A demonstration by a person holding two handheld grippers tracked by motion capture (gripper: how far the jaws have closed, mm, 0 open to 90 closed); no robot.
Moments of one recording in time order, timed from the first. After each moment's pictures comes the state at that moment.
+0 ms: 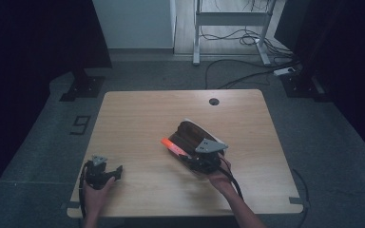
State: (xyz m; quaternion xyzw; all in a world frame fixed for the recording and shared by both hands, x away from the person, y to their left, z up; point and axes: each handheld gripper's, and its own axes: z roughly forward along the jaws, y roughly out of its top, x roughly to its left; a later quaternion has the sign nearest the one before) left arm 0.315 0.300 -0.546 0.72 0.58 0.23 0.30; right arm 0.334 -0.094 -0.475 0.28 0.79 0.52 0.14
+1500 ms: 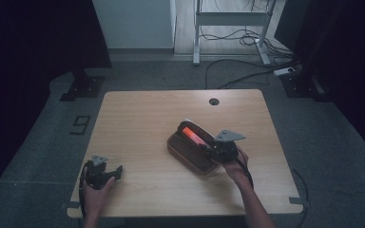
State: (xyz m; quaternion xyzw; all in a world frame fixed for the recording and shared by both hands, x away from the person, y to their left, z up) left arm 0.315 0.300 -0.546 0.72 0.58 0.23 0.30; right arm 0.366 -0.149 -0.477 0.34 0.79 0.48 0.18
